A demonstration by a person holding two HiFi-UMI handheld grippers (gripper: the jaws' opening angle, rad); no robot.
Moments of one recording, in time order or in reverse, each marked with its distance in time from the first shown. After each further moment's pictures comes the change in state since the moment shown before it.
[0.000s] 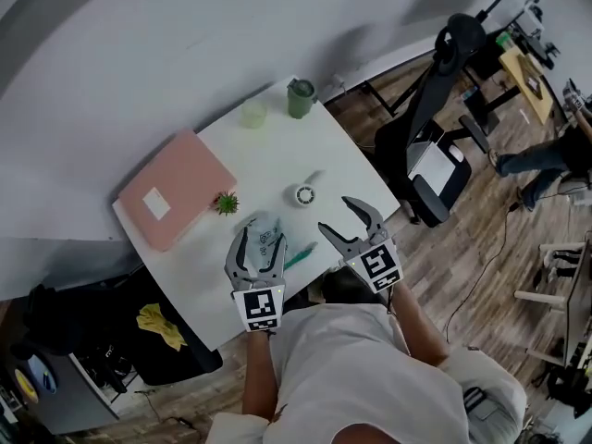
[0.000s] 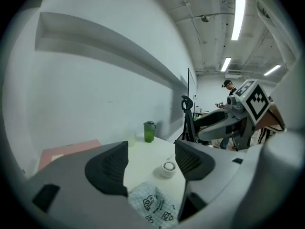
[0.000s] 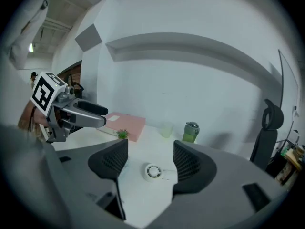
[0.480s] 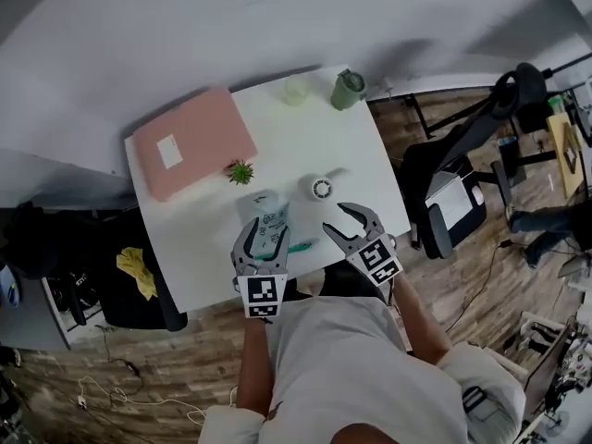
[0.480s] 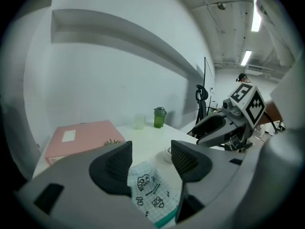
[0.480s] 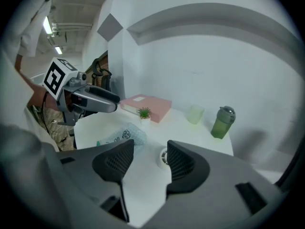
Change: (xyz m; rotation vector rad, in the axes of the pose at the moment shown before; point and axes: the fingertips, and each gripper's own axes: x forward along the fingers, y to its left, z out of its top) left arm 0.004 -0.011 -0.053 -0.107 0.126 0.174; right arm 0.039 0.019 -0.067 -0.138 0.157 0.379
